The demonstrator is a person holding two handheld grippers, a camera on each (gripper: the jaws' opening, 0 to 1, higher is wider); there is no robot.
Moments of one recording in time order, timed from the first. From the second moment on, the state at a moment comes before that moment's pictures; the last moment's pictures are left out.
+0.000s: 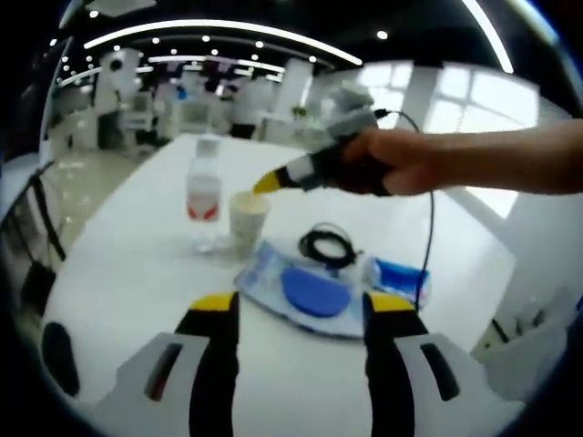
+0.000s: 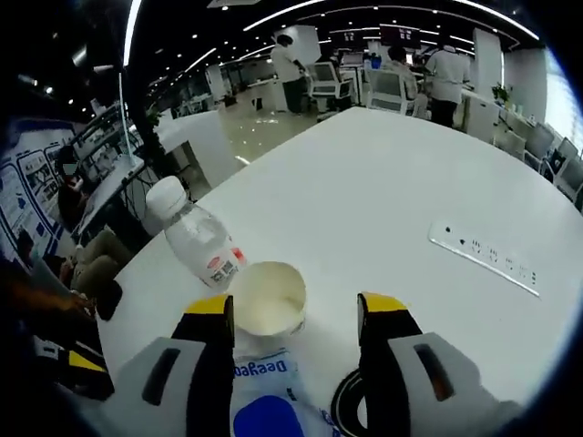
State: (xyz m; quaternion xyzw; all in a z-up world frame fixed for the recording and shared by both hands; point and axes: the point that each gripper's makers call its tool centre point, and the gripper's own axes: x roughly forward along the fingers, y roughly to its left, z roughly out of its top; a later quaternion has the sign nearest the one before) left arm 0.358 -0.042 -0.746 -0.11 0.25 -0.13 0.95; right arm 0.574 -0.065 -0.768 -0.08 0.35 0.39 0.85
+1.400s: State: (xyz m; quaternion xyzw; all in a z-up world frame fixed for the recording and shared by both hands) left arm 0.404 -0.011 -0.713 -0.04 0.21 -0.11 0.97; right arm 0.419 -0.291 -0.742 0.01 0.30 0.27 0.92
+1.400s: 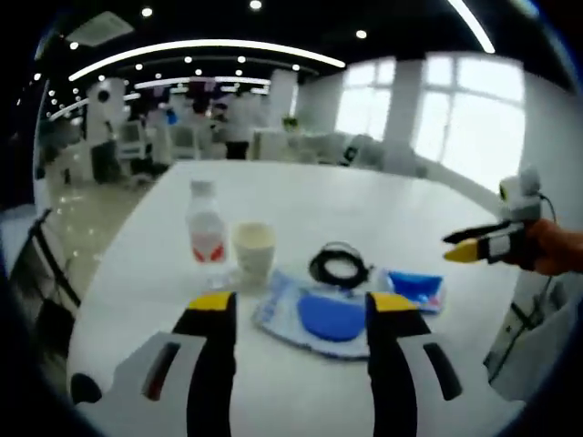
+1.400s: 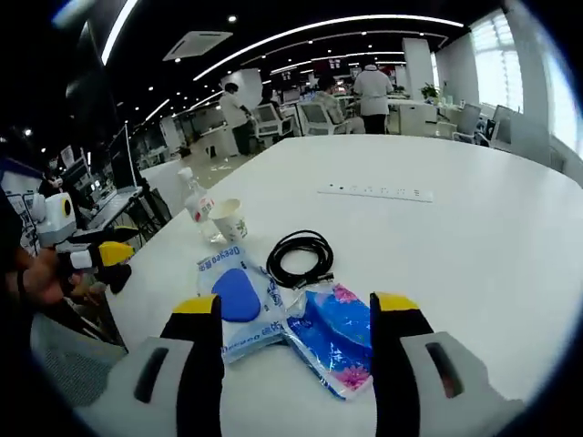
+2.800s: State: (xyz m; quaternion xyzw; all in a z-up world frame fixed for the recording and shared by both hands) left arm 0.557 0.046 -0.707 0.02 0.19 -0.13 0.97; right arm 0.319 -0.353 -0.754 0.03 0.33 0.17 0.93
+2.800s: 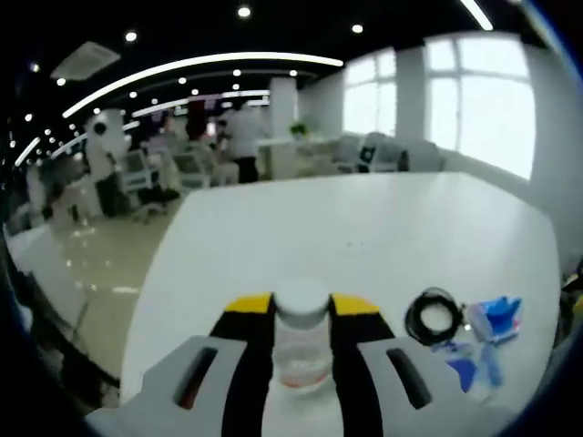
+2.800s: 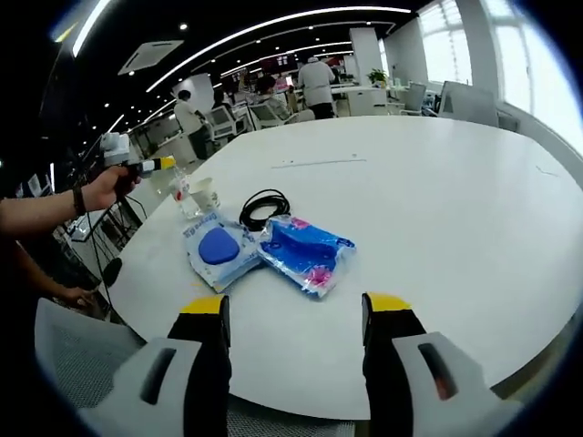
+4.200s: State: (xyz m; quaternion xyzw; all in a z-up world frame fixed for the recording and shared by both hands) left arm 0.412 -0.018 -0.706 0.00 0.22 -0.13 0.97; right arm 0.314 -0.321 -0.765 0.05 0.33 0.23 0.91
